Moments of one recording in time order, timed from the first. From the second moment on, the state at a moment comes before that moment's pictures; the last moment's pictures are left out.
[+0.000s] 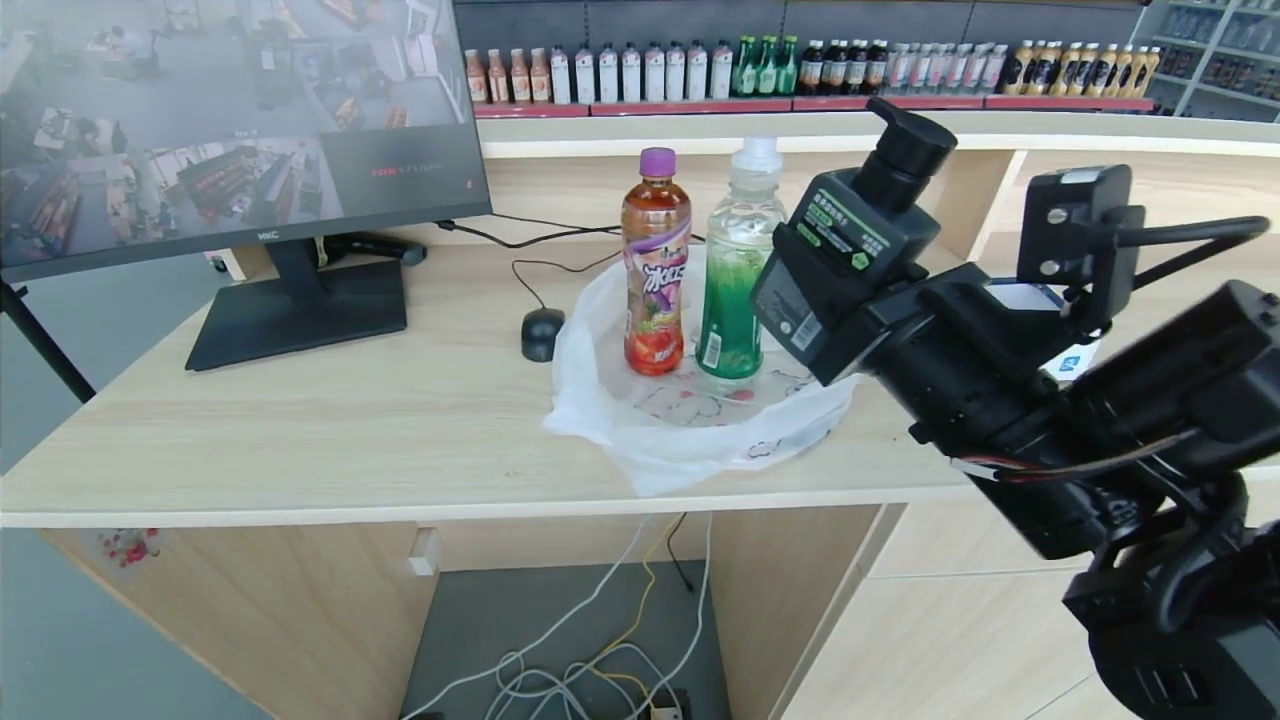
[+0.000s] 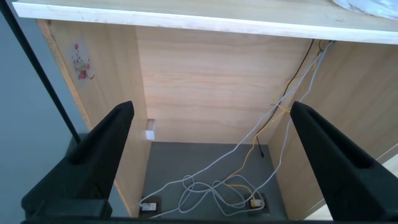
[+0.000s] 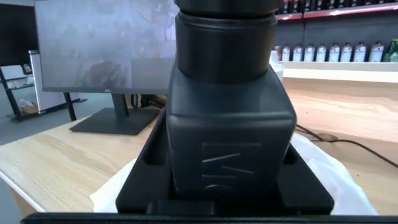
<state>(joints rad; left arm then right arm) 0.00 0.00 0.00 0.00 0.00 0.00 0.67 1.77 -0.72 -1.56 -0.04 -0.06</state>
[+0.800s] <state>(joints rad) 0.00 0.00 0.00 0.00 0.00 0.00 0.67 1.97 -0.90 -1.38 -0.04 -0.04</state>
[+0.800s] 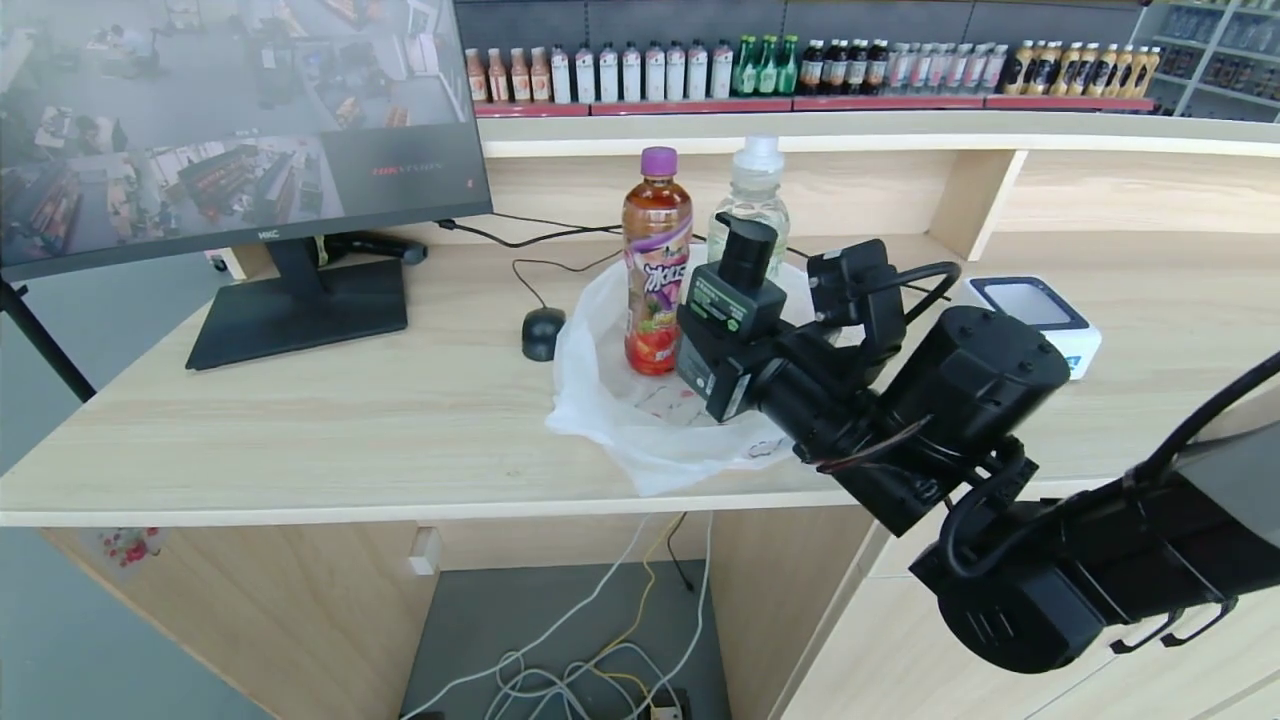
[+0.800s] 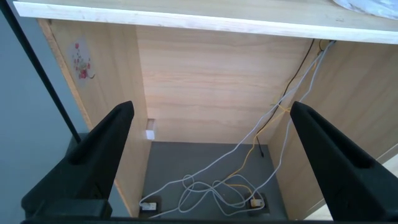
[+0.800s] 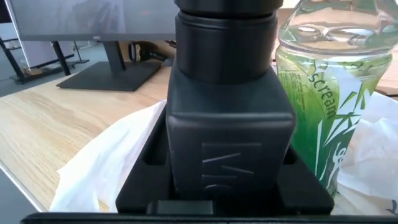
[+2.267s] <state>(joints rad) 0.00 0.00 0.00 0.00 0.00 0.00 0.65 2.12 -0.96 -1.34 -0.04 -0.04</state>
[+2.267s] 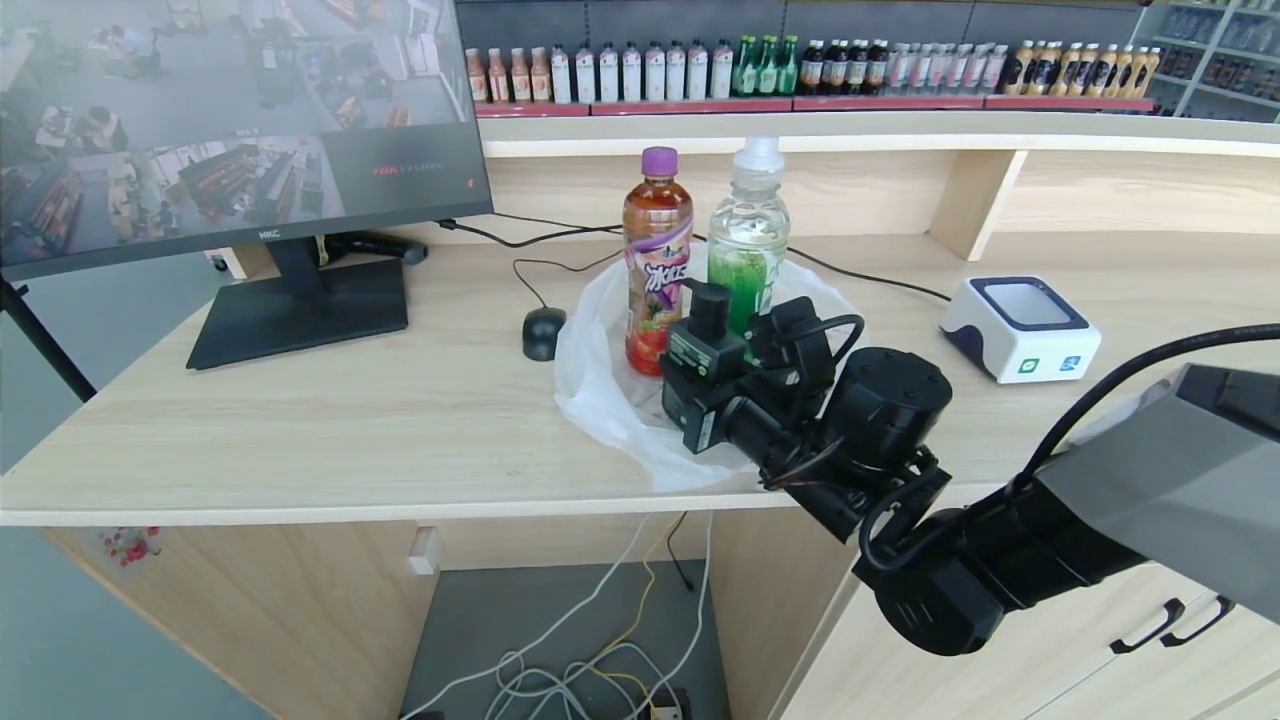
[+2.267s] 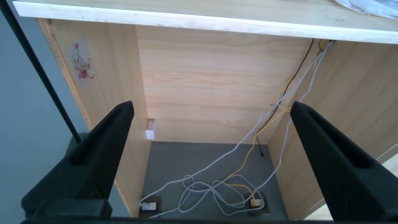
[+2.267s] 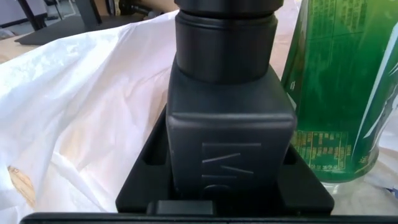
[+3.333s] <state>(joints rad) 0.00 0.00 0.00 0.00 0.00 0.00 0.65 2.12 -0.96 -1.33 -0.04 -0.04</state>
